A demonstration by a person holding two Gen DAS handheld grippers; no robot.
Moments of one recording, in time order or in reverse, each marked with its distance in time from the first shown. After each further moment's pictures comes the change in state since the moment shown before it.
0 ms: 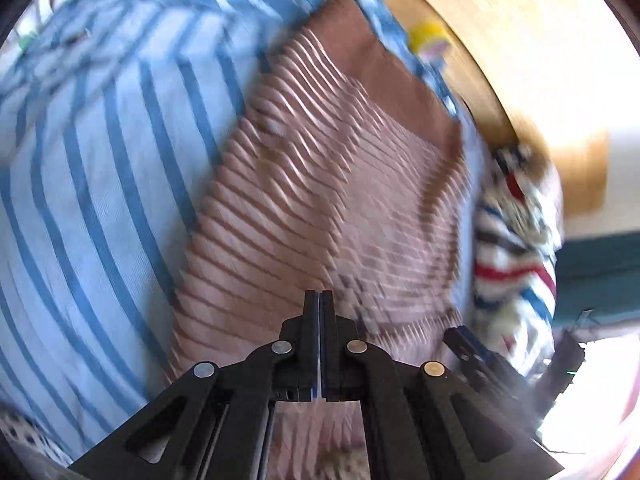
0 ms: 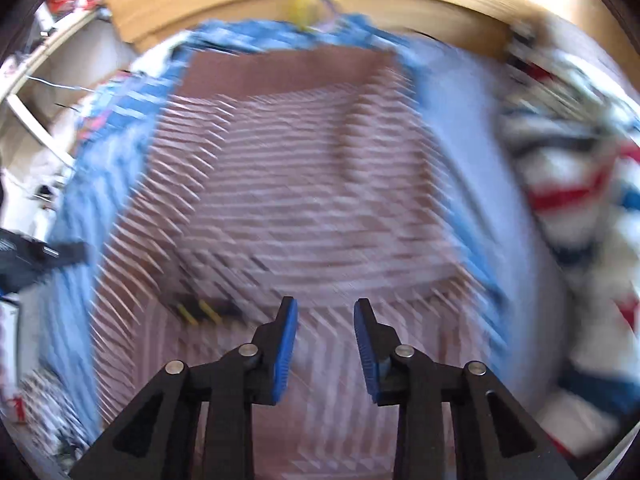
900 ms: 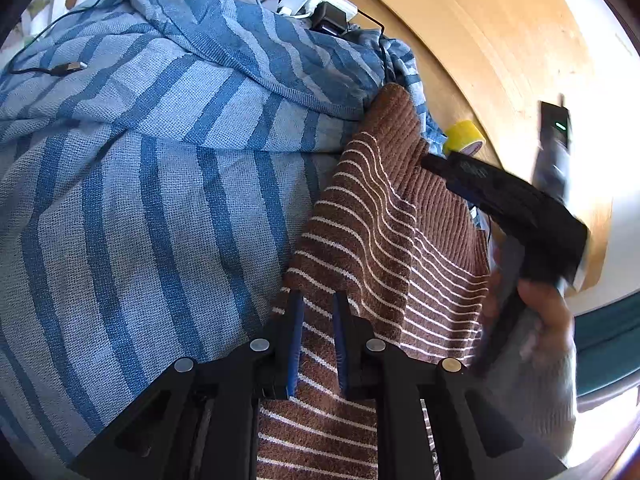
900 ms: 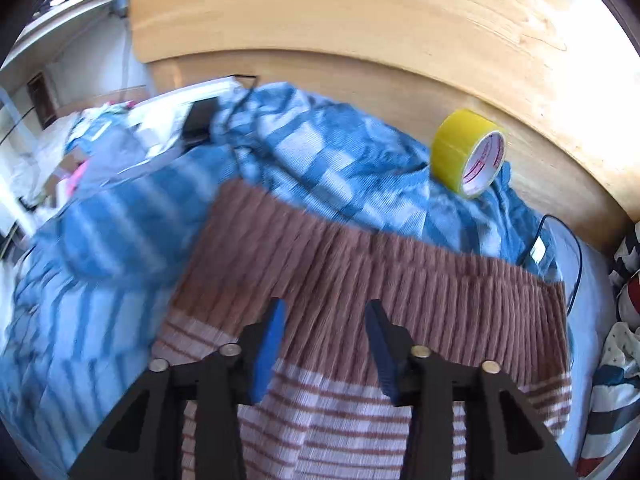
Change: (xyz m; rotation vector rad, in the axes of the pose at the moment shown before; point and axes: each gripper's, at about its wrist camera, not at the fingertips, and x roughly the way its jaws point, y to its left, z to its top) left arm 0.027 0.074 0.088 -0.075 -0.350 -0.034; right arm 0.114 0.185 0.242 -0.276 -0.237 0.021
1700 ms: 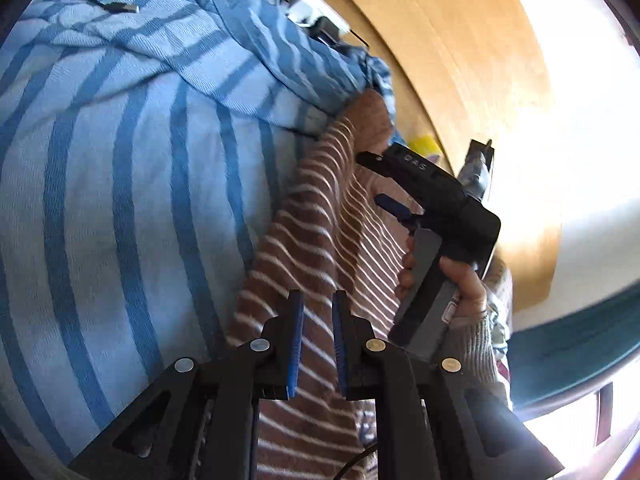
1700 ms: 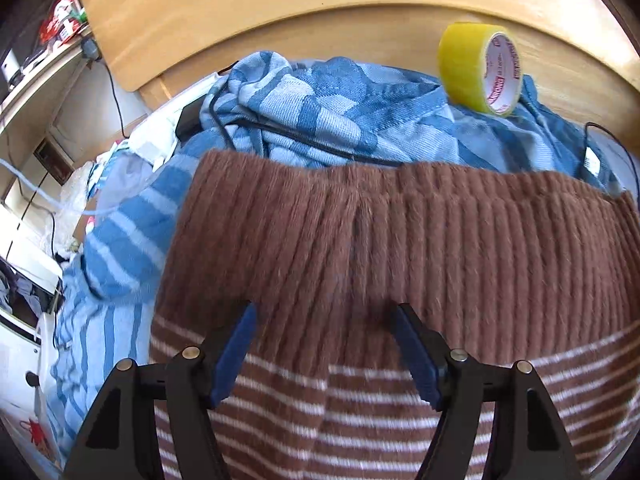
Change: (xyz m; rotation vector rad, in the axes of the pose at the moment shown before) left arm -0.032 0.040 -0.027 -0.107 -0.065 -0.190; right arm 0.048 -0.026 -0.004 0.249 0.015 0.194
